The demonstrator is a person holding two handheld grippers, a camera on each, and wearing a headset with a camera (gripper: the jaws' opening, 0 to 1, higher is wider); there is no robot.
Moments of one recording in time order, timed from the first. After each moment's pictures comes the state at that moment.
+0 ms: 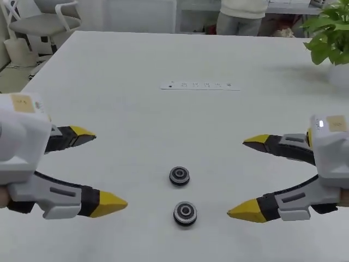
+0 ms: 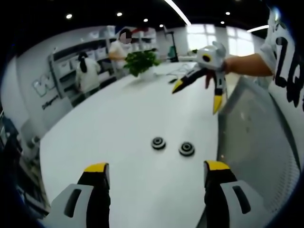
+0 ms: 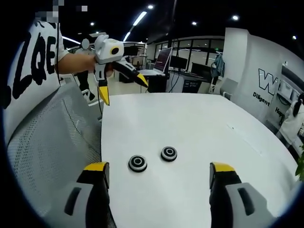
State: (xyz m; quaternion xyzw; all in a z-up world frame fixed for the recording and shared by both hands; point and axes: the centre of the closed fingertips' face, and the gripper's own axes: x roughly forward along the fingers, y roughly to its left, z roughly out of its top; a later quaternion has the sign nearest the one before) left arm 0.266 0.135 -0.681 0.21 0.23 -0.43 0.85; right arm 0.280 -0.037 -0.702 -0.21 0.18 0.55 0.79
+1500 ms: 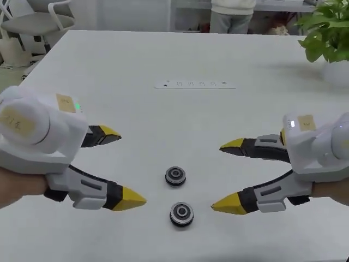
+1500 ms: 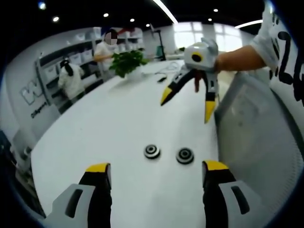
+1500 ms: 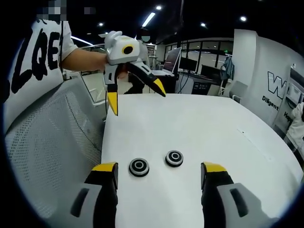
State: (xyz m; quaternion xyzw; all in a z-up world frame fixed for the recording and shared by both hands) left arm 0.285 0.096 -0.698 0.23 0.23 -0.48 0.82; right arm 0.285 -0.017 -0.716 -0.21 0.17 0.58 0.76
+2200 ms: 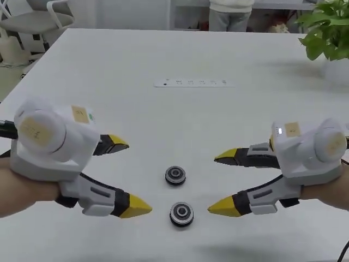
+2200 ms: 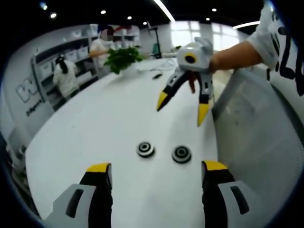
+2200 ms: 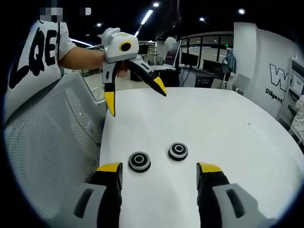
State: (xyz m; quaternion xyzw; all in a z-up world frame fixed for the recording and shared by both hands) left arm 0.282 0.085 -0.721 0.22 0.24 -0.50 0.80; right arm 0.289 -0.018 -0.744 -0.20 0.20 0.59 0.75
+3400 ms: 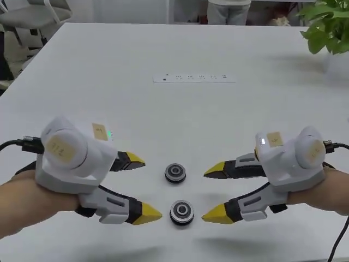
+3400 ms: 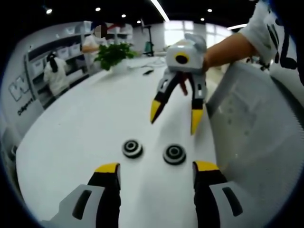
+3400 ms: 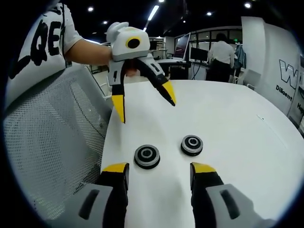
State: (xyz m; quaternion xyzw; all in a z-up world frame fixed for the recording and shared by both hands) left arm 0.278 0.065 -0.752 0.21 0.25 -0.53 0.78; right arm 0.278 -0.005 -0.774 -0.20 0.22 0.63 0.72
